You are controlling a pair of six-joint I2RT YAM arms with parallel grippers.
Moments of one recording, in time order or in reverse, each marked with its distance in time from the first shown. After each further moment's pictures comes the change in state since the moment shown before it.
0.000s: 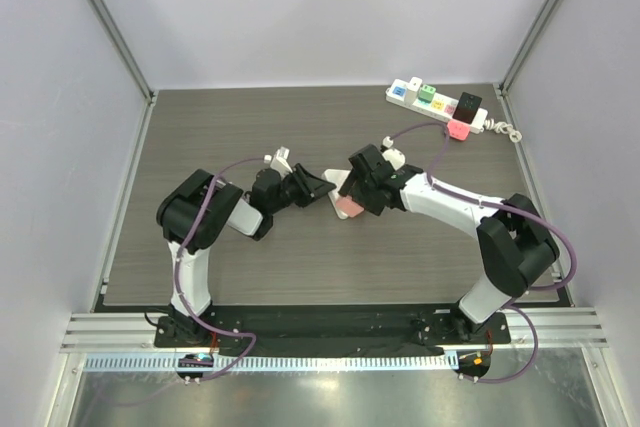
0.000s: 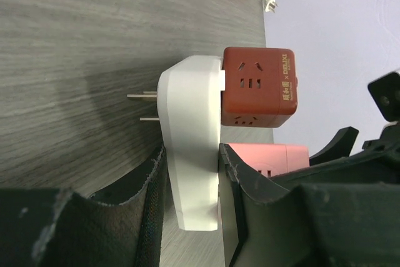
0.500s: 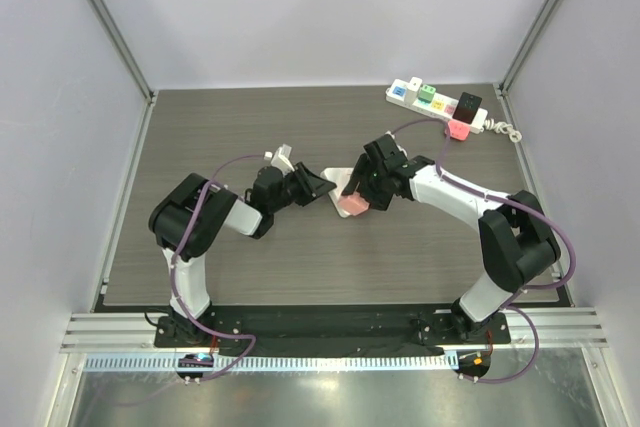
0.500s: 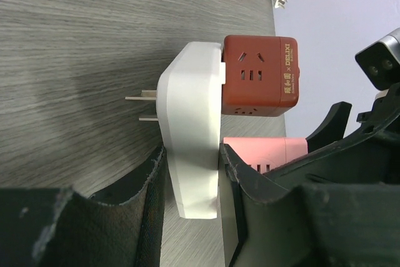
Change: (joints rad) left arm -0.020 -0.082 0.002 -0.107 -0.051 0.076; right arm -0.111 0.017 0.032 -0.022 -0.258 -0.155
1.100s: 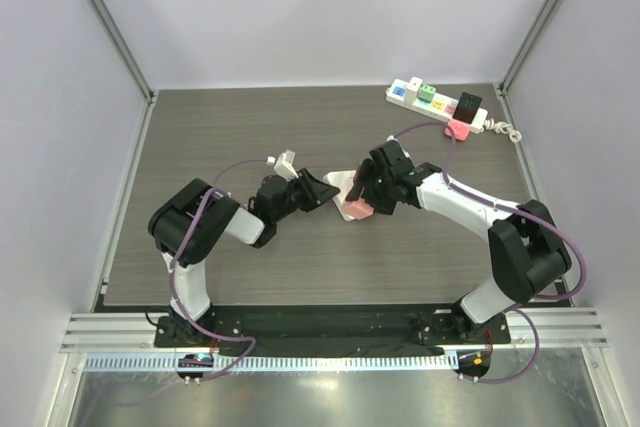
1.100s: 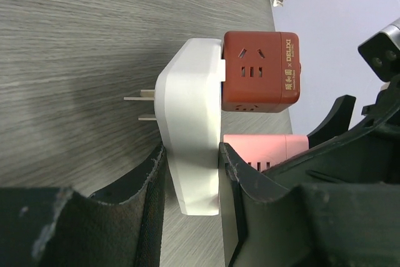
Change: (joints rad) left arm -0.060 -0.023 -0.046 0.048 -0.088 0.033; right arm -0.001 -0.064 -0.071 0.024 0.009 -0.053
